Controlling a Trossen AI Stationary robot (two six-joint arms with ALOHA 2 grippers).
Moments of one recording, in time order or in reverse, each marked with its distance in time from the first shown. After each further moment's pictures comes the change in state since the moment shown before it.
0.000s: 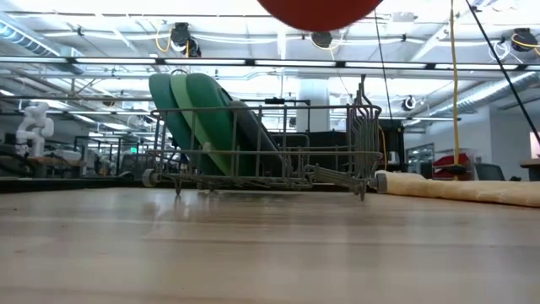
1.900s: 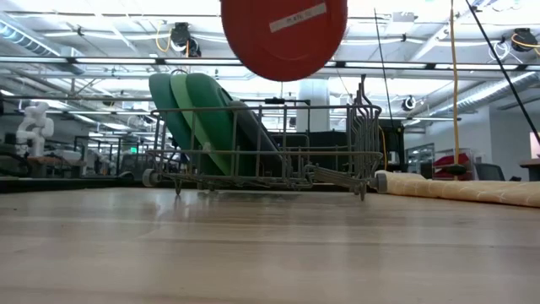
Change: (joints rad) left arm 0.259 0.116 0.002 -0.045 0.518 -0.035; right arm -0.288 -0.200 0.000 -0.120 0.284 -0.219
